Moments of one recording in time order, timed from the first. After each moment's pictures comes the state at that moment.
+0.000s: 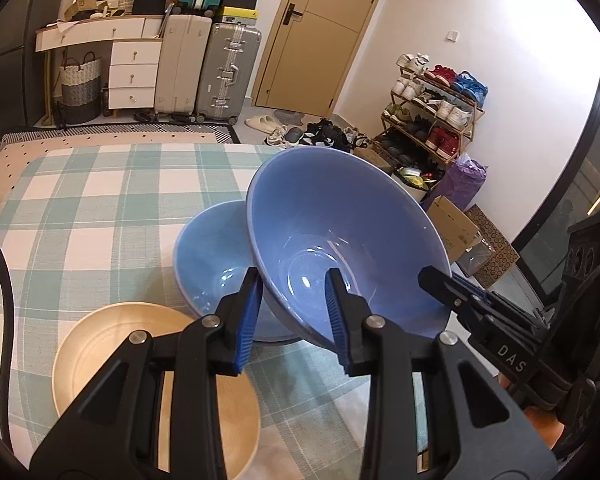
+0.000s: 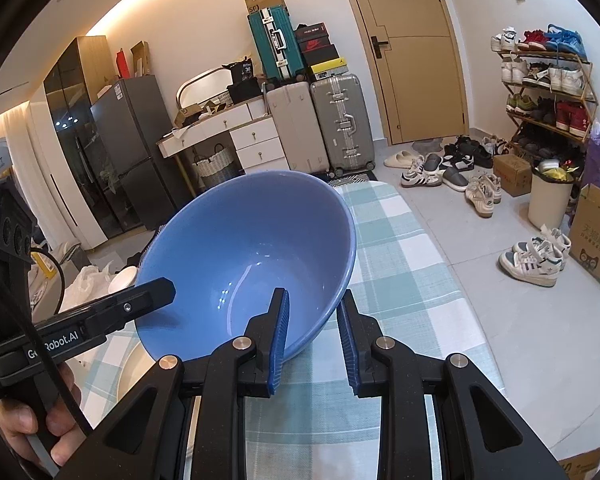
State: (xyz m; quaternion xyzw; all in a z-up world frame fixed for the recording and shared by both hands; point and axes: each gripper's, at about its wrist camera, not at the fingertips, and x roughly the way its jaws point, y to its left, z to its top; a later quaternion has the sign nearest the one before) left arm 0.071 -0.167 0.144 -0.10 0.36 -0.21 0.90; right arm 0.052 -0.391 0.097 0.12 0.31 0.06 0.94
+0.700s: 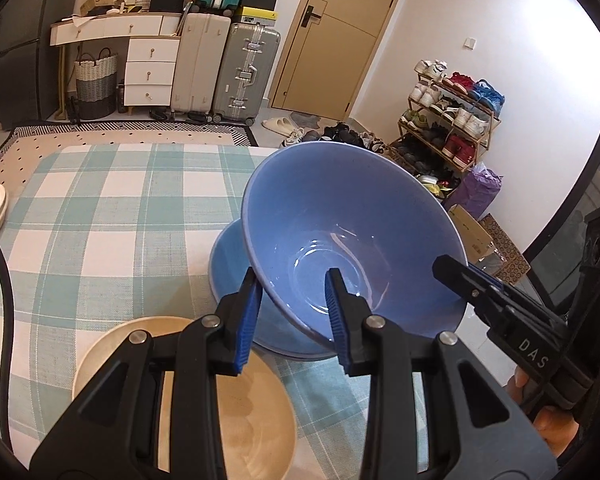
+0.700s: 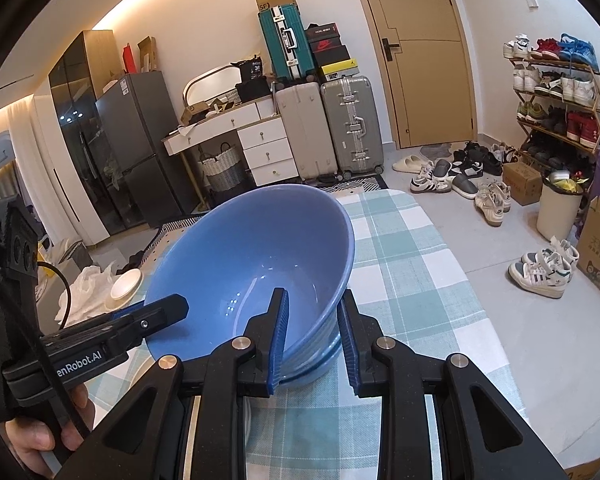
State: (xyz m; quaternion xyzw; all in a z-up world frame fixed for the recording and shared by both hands) left arm 0.095 -0.151 0.143 -0.11 0.36 -0.18 0.91; right arm 0.089 -0.361 0.107 0.10 0.31 0.07 0.94
